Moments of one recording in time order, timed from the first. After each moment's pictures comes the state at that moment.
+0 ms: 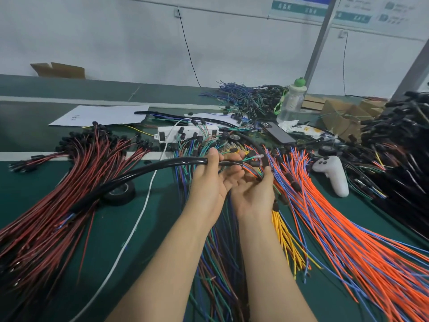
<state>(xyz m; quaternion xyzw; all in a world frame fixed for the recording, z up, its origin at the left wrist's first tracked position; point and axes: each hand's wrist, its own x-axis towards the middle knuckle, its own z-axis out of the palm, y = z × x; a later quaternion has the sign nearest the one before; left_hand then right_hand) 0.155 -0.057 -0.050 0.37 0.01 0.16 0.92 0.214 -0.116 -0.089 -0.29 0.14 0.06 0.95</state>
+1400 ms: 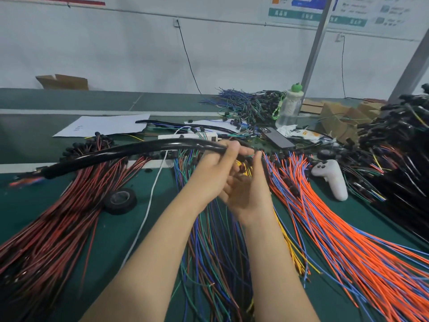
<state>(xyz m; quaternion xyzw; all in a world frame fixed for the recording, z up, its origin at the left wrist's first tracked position) 0.153 -0.046 -0.017 0.73 -0.05 0.18 0.66 0.193 -0.124 -0.057 -0.37 -0.02 0.23 0.90</state>
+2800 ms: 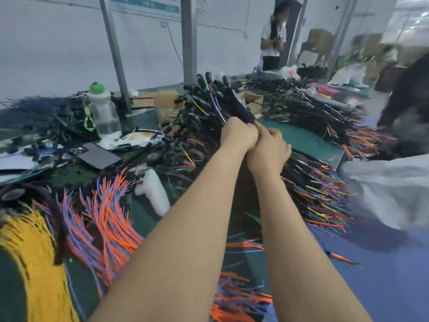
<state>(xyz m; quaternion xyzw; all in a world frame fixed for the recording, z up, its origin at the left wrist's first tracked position) 0.333 -0.443 0.042 0.80 -0.13 -0.06 0.59 0.288 -0.491 0.009 -0.88 0.30 -0.26 0.24</state>
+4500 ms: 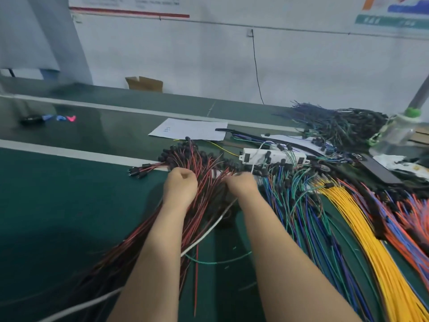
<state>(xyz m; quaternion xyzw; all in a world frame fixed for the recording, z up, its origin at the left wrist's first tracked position) 0.117 0.187 -0.068 0.68 0.39 0.28 0.55 0.213 0.097 -0.063 -0.87 -0.10 0.18 0.45</state>
